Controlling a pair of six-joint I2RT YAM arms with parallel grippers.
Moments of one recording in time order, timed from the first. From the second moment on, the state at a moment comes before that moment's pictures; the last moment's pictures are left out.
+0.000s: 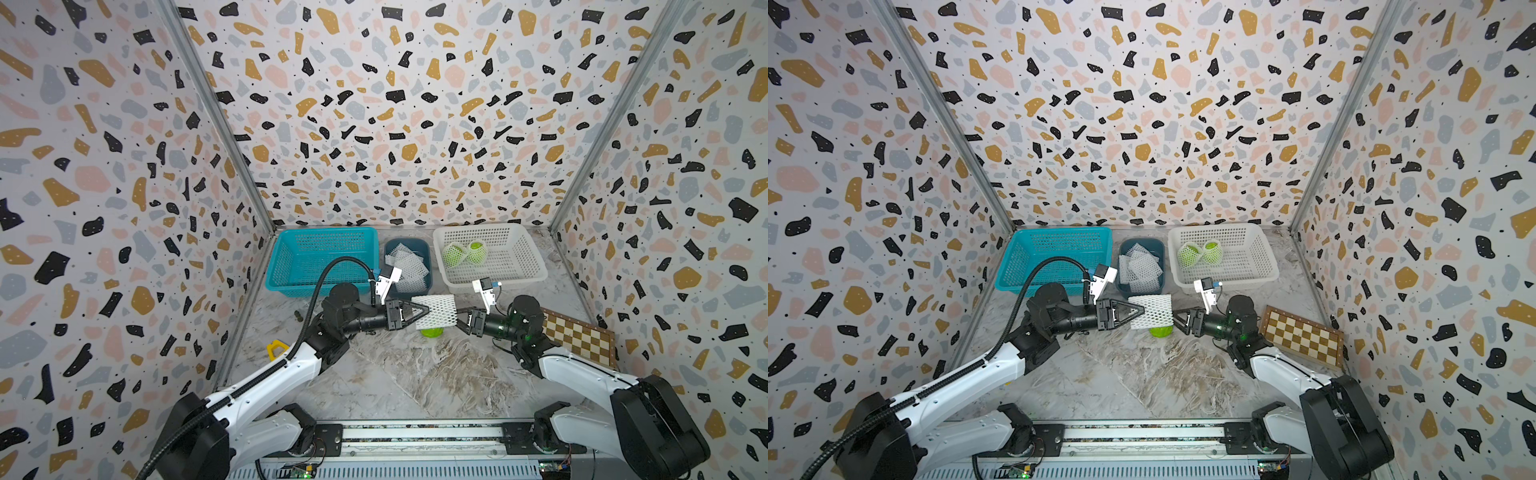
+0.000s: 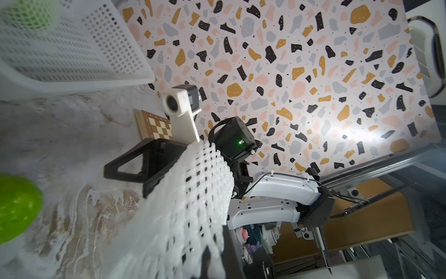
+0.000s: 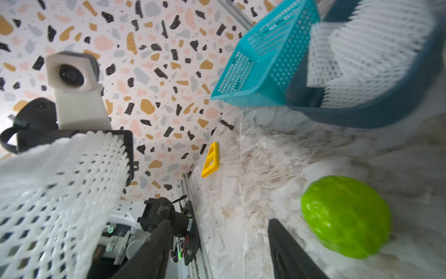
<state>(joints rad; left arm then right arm) -0.65 1.13 0.69 0.42 0.79 -1.03 0.43 1.20 0.41 0.68 -0.87 0.81</state>
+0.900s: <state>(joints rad) -0.66 1.24 0.73 0.87 0.86 -1.22 0.51 1.26 0.50 1.47 -1.00 1.32</state>
